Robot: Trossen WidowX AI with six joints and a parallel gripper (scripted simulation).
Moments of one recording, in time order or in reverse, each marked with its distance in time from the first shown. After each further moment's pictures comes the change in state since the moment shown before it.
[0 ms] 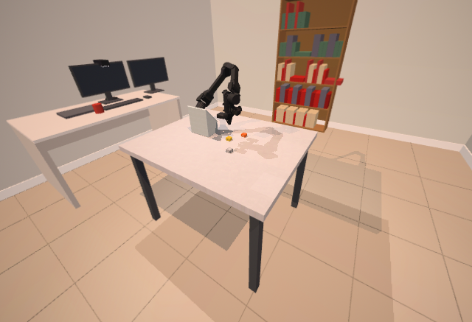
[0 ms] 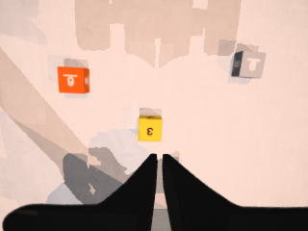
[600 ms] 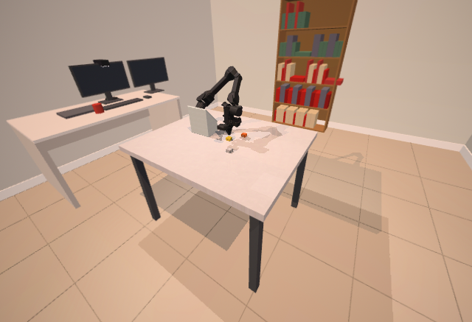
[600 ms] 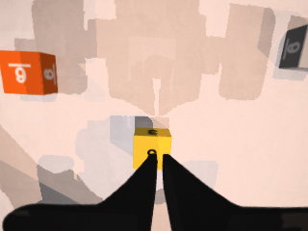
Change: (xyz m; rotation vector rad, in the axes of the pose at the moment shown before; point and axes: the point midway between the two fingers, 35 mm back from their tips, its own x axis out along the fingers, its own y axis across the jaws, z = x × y) arm 0.077 0.002 -0.007 -0.002 0.016 0.011
